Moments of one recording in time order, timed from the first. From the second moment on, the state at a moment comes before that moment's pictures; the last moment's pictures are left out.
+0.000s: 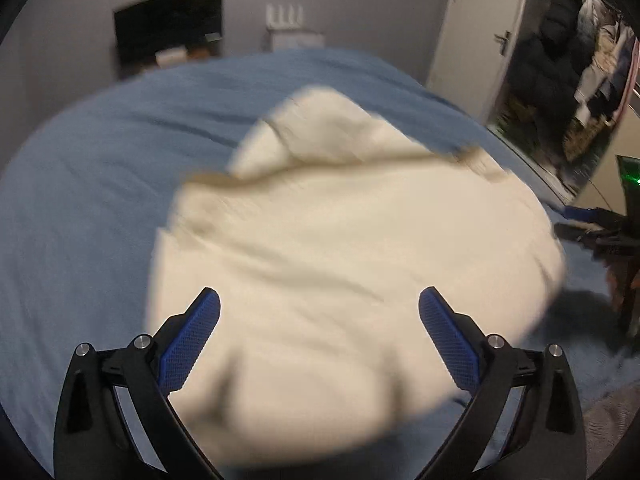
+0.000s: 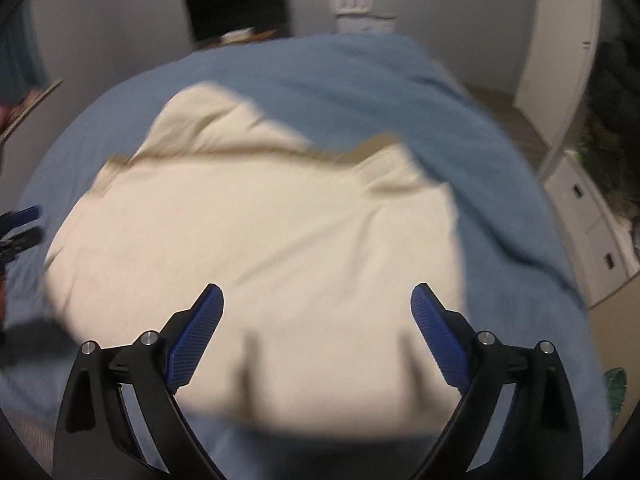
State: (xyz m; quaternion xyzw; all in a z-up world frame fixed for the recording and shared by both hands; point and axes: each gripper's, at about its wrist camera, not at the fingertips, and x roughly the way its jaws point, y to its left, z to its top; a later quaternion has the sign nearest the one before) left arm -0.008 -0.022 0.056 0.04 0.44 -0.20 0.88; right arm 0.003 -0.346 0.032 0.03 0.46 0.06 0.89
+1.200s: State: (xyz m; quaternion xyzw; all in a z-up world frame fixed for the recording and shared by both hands) left arm 0.150 -0.084 -0.029 0.07 0.52 -0.10 0.85; right arm 0.220 -0.292 -0.051 0.01 0.52 0.04 0.85
